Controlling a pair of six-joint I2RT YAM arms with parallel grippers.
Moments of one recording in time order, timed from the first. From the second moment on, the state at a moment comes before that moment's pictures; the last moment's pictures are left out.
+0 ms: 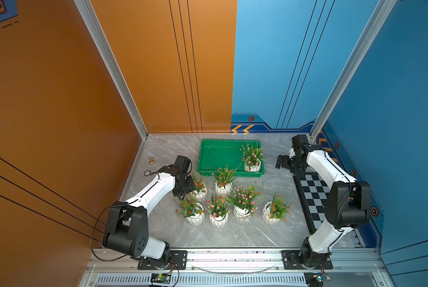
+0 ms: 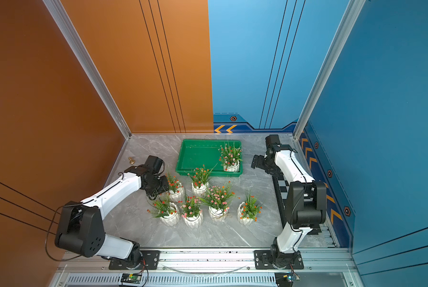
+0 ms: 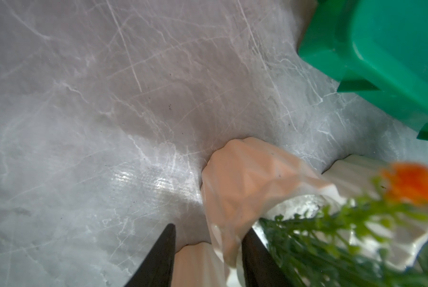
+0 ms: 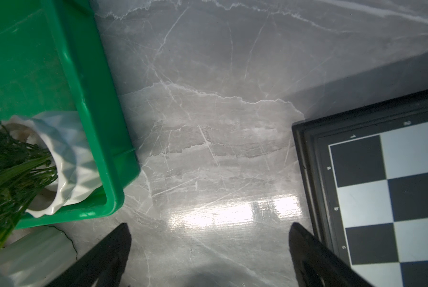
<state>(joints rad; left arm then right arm) -0.26 1.46 0.99 -0.81 0.03 -0.66 0.03 1.72 1.39 -0.91 -0.10 0.36</state>
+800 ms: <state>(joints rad) -0.28 1.50 1.04 -0.81 0.02 -0.64 0.03 1.70 1.36 -0.90 -0.09 0.36</state>
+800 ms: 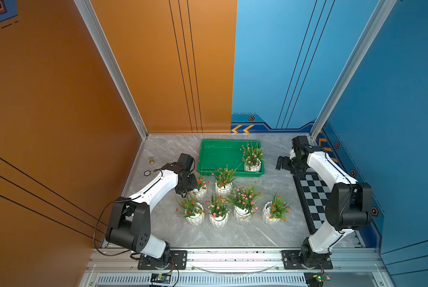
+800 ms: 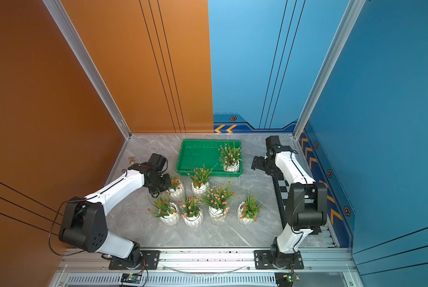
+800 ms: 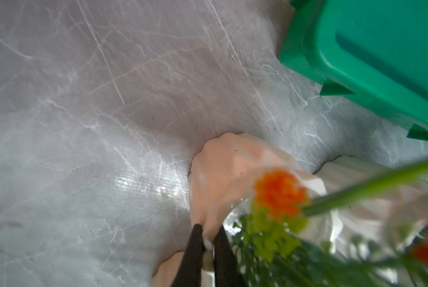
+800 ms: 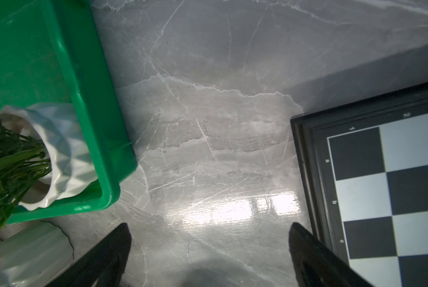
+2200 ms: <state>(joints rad) -0.17 1.42 1.04 -0.85 0.02 -0.61 0.03 1.70 1.36 -0.90 -0.09 0.36</state>
